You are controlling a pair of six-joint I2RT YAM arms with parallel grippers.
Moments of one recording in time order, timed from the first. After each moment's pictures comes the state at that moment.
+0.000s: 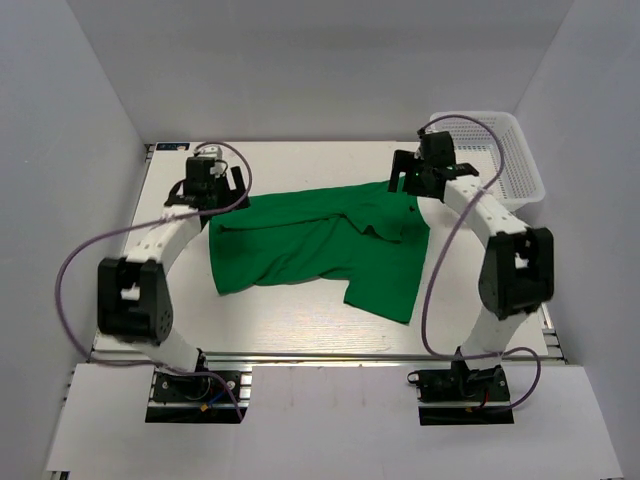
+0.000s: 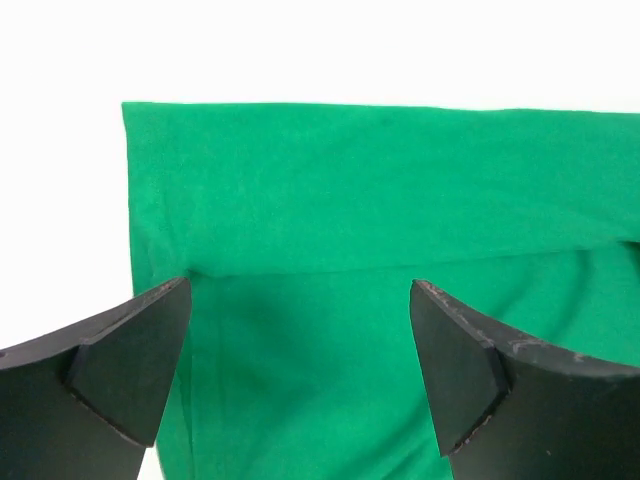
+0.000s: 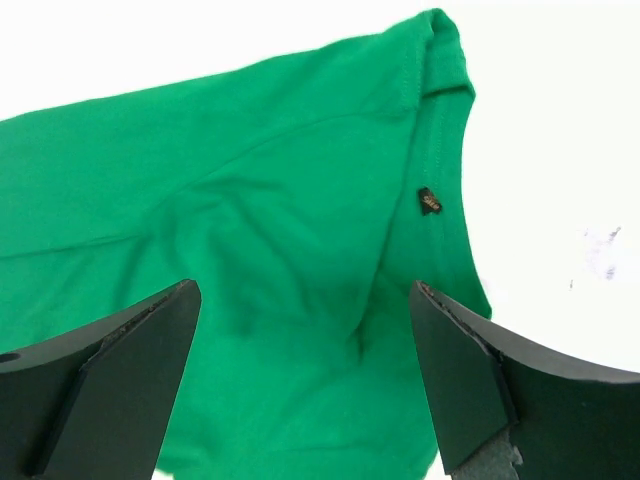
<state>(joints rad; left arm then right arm) -0.11 1.66 1.18 -0.25 -0.01 -0.27 0.23 1.83 1.48 -0.46 -0.01 0.28</state>
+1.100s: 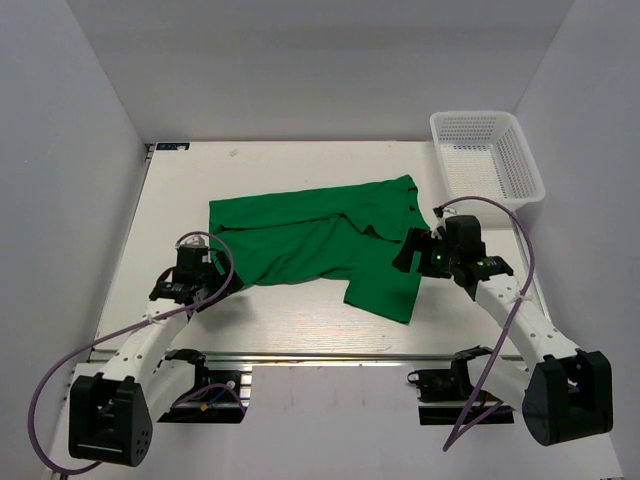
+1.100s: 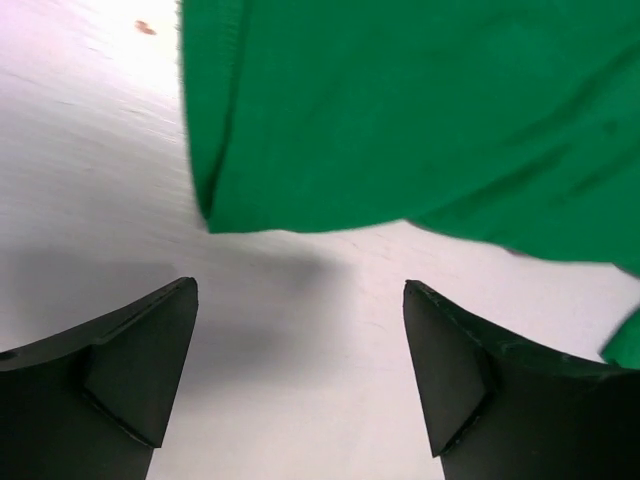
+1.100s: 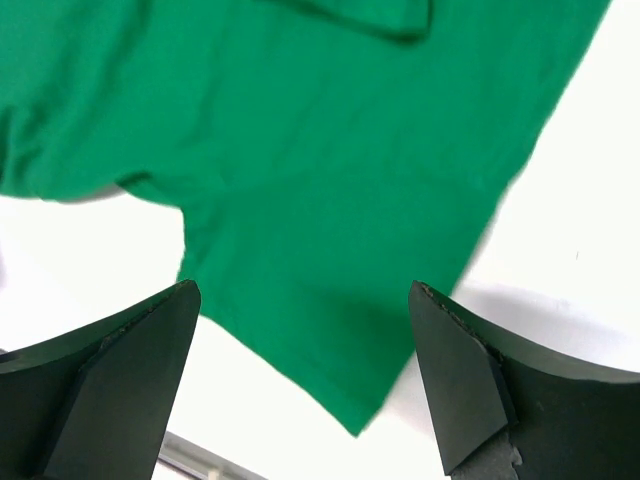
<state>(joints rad) -0.13 0.93 0.47 -0.46 0.02 -0.60 0.24 1.06 0.66 -0.37 -0.25 0.36</state>
